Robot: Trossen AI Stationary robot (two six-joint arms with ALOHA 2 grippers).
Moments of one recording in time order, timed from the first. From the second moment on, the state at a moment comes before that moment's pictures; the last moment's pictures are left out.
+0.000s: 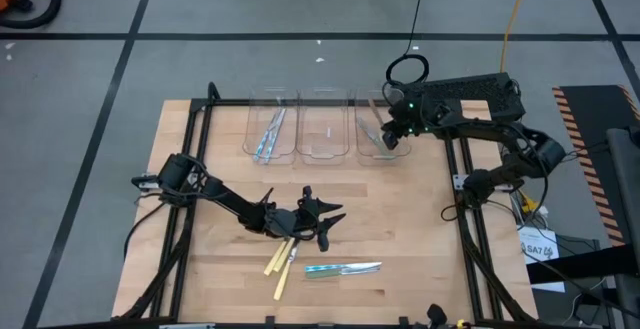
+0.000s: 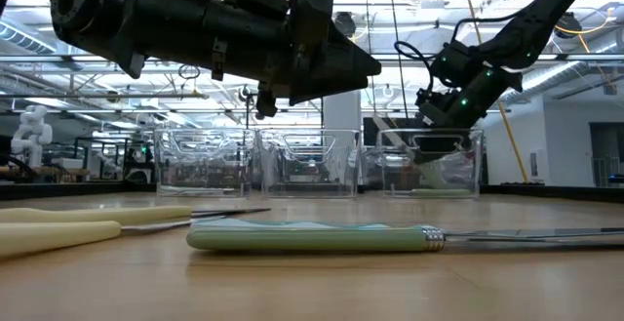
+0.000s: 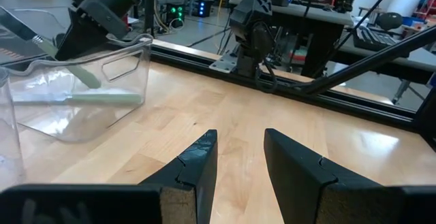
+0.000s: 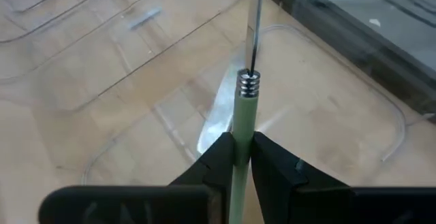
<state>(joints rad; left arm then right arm) -0.33 1.99 0.88 1.01 -0.58 -0.24 -0.85 1.40 0.59 -0.01 -0.24 -0.04</state>
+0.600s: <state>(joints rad) -0.33 1.99 0.88 1.00 -0.58 -0.24 -0.84 1.33 0.59 -0.05 -0.23 -0.01</state>
